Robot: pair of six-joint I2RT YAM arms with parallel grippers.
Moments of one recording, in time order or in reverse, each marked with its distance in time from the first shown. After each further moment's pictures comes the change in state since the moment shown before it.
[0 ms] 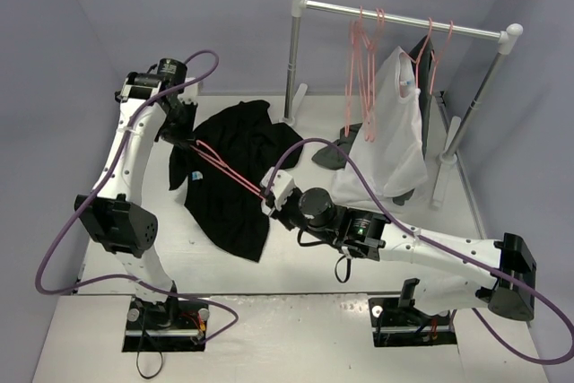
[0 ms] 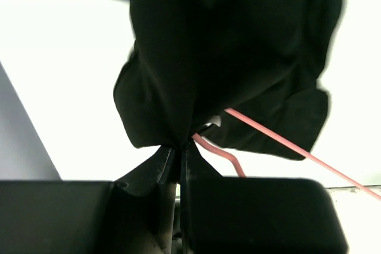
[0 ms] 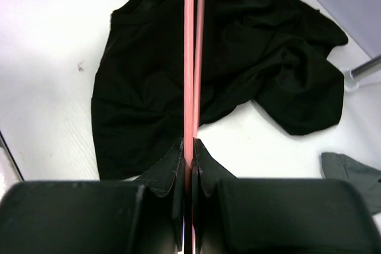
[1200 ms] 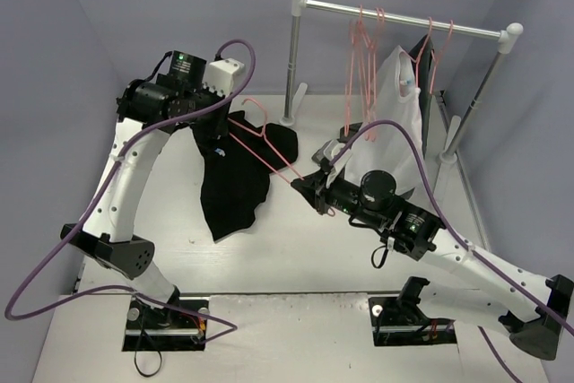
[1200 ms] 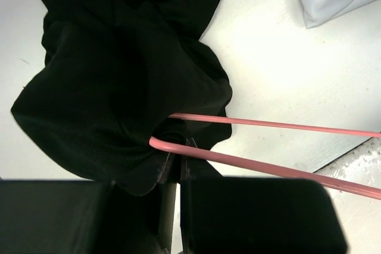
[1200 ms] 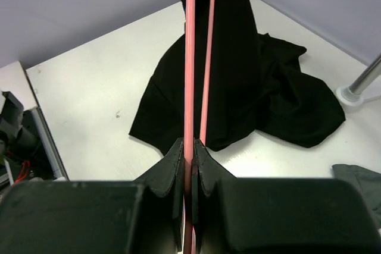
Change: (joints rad) left arm -0.254 -0.148 0.124 0.098 0.171 0.148; right arm -0.236 -0.284 -0.046 -0.008 -0.290 0.158
